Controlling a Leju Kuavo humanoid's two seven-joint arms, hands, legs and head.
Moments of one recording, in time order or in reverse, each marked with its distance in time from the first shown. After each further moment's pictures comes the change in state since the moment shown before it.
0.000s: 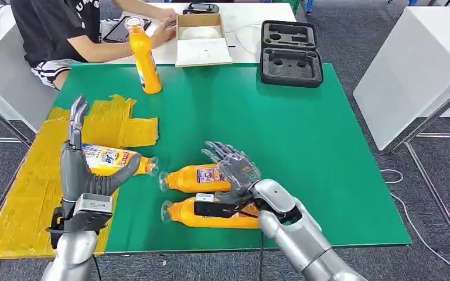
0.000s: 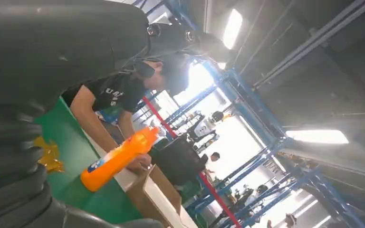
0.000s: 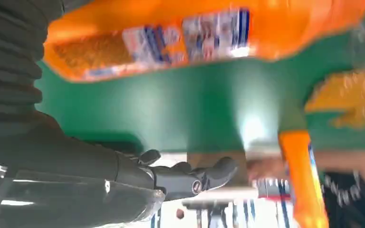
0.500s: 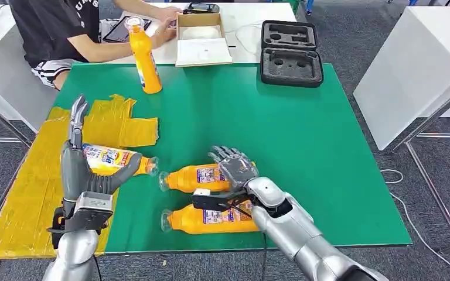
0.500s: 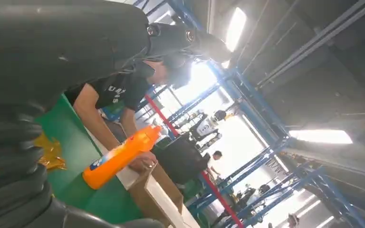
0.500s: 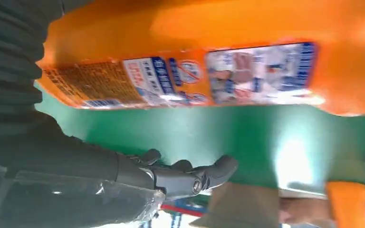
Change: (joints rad) left arm 0.002 -0.006 0.001 0.001 -0.002 -0.003 0.010; right arm -0.093 0.024 0.052 0.227 0.055 -0.048 0.124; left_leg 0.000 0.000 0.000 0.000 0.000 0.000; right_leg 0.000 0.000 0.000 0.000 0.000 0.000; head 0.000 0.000
